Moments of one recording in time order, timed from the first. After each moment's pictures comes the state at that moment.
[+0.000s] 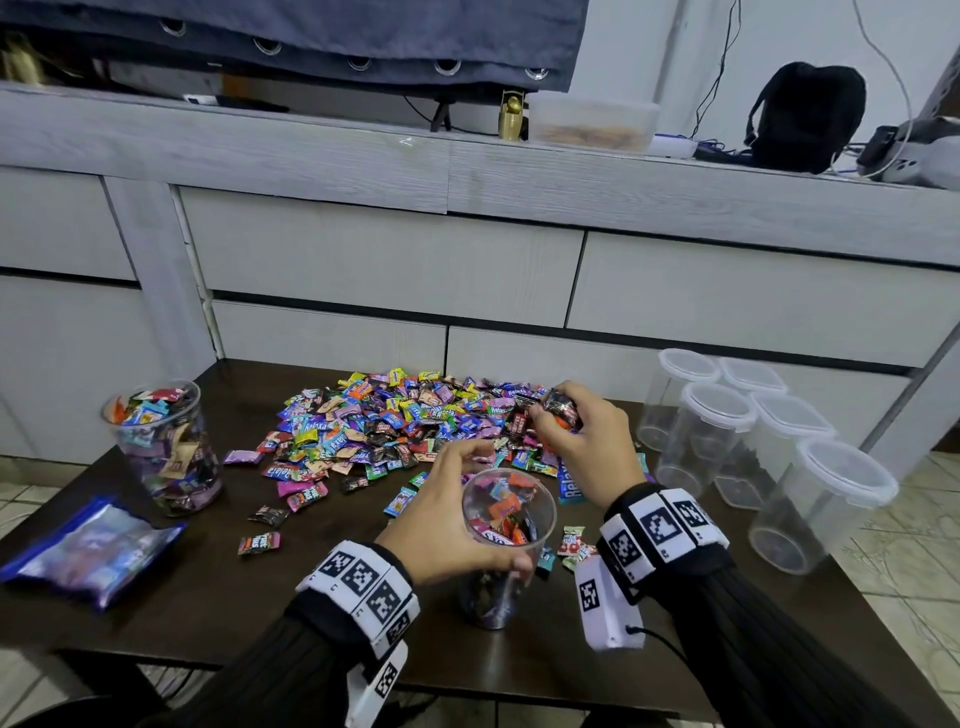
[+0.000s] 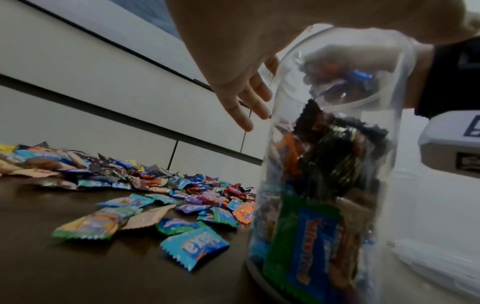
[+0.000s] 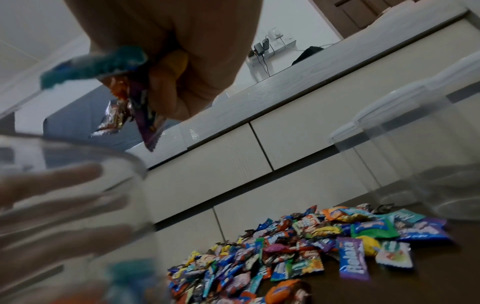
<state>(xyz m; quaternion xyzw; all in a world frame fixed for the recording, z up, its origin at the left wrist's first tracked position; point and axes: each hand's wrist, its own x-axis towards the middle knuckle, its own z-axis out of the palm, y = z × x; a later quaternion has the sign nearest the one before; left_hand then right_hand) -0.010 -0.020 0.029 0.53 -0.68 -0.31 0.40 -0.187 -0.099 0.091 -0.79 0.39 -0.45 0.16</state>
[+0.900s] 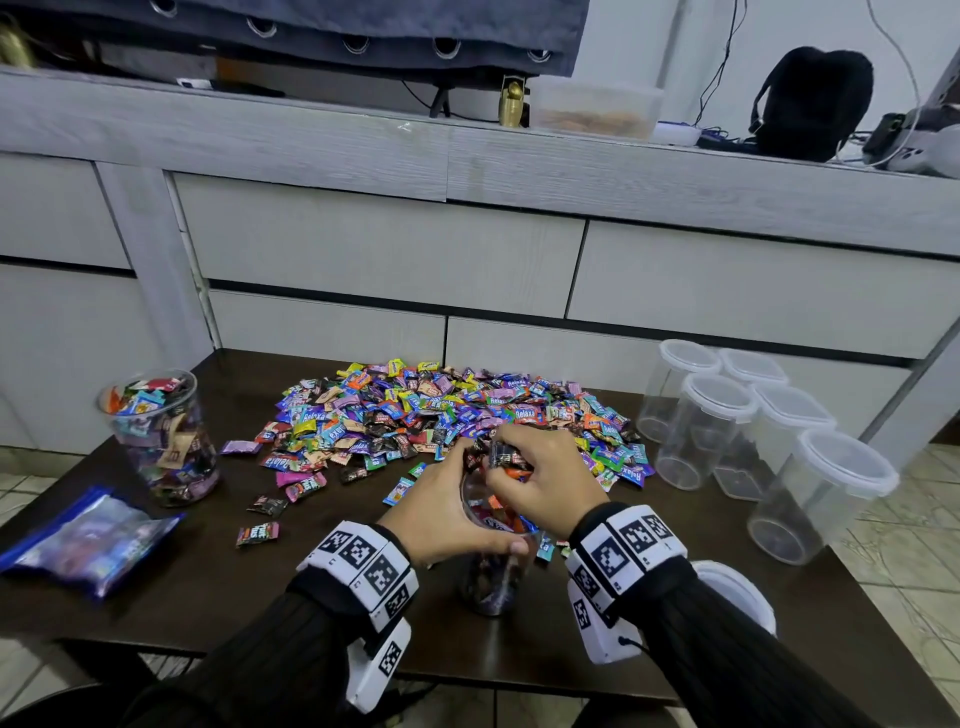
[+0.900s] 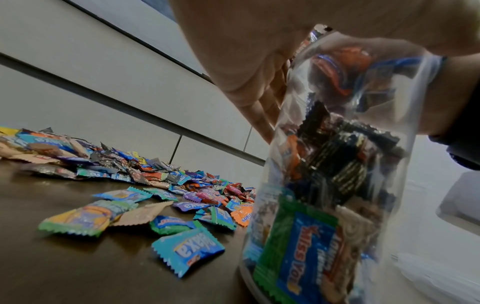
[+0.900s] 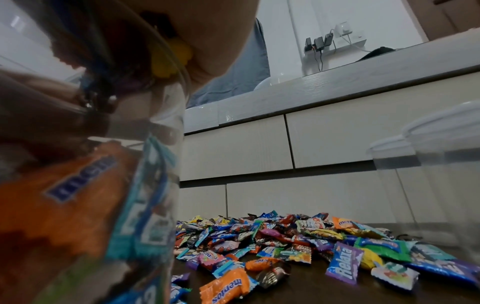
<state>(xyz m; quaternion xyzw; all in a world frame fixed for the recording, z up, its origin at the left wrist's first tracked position) -0.011 -0.027 0.030 0.53 -0.66 -0.35 0.40 -0.164 -0.075 0.068 -0.88 0.28 -0.35 0.15</state>
